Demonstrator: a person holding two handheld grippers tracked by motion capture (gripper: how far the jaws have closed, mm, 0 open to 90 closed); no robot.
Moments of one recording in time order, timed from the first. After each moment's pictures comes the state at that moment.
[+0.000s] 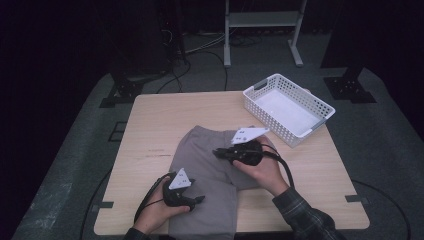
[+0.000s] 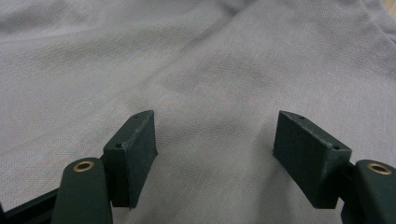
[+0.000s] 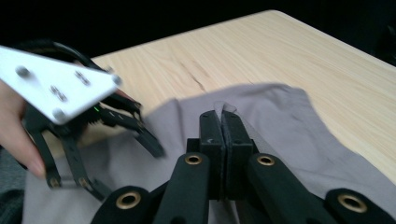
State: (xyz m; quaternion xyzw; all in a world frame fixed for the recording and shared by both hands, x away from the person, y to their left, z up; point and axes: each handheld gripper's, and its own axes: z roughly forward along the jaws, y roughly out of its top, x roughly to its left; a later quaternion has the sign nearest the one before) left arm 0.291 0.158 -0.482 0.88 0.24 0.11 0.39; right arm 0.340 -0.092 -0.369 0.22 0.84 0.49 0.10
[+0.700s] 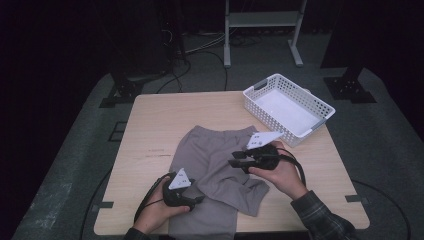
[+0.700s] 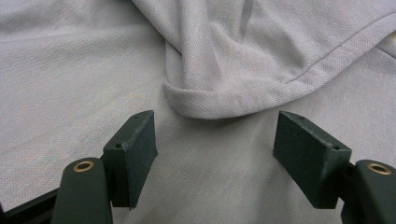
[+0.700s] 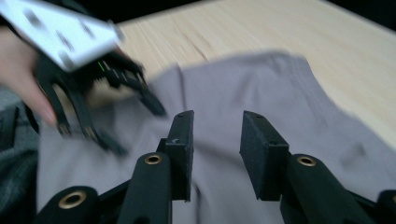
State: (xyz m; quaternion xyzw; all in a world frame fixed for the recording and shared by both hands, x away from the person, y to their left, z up) left arm 0.291 0.159 -0.482 0.88 0.24 0.11 0.39; right arm 0.335 -0.146 -0.386 0.23 0.86 0.46 0.09
